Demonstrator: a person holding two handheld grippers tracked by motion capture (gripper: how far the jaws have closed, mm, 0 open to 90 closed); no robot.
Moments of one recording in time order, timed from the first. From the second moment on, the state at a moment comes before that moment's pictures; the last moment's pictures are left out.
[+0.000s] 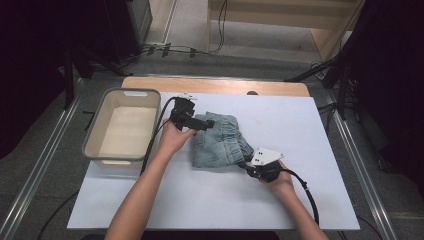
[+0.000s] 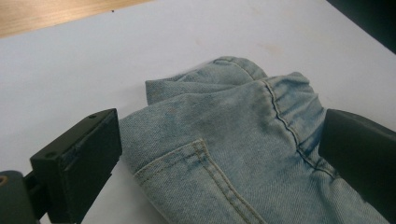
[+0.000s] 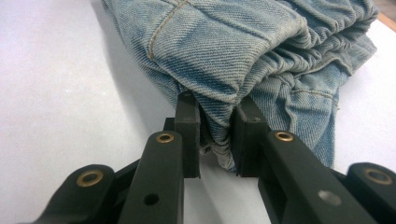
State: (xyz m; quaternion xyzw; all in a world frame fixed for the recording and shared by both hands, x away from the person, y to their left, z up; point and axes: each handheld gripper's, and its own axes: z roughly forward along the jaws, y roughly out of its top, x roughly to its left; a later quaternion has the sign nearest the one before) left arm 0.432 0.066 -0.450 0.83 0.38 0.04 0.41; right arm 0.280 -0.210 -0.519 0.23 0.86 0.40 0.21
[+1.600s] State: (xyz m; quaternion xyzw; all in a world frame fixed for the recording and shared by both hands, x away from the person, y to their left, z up) left arm 0.468 0.077 -0.483 0.79 0.46 0.00 0.40; right arm 0.280 -0.210 -0.520 0.23 0.86 0.40 0.21
